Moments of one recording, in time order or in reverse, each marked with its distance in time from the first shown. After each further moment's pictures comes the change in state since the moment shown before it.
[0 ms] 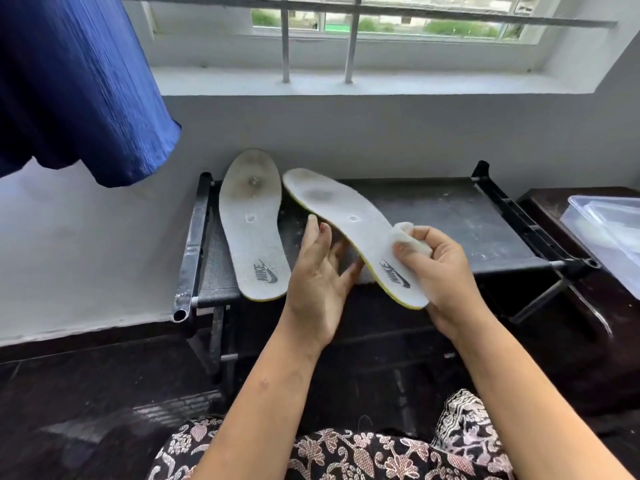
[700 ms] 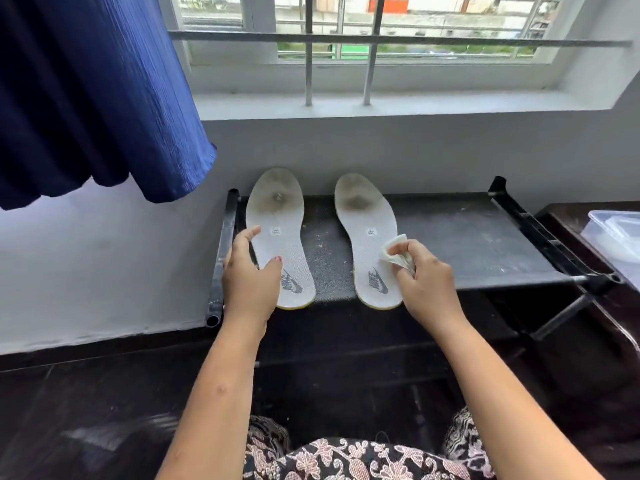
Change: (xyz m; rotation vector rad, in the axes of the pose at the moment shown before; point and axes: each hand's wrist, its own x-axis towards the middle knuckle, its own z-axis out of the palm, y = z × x) left_hand -0.008 0.056 -0.066 0.920 0.626 0.133; right_hand 0.012 0.019 0.023 -0.758 0.058 -0.290
